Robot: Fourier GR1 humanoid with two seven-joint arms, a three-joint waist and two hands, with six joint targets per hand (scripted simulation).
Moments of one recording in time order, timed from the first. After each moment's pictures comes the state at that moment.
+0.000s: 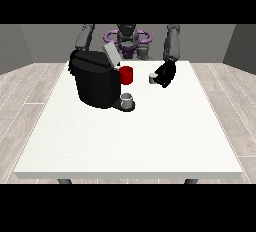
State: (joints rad) left arm -0.61 0.29 -0.04 -0.71 -0.68 -0.02 -0.24; right arm -0.25 -0.05 -0.13 -1.18 -0.05 -0.05 -0.25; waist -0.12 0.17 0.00
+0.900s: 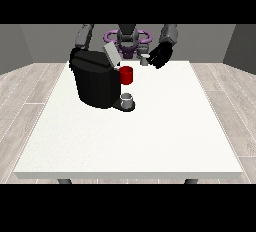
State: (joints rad) left arm -0.75 0.23 0.03 -0.79 -0.59 -0.21 -0.12; right arm -0.21 -0.07 -0.12 -1.07 -0.05 -0.02 -0.29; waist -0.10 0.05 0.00
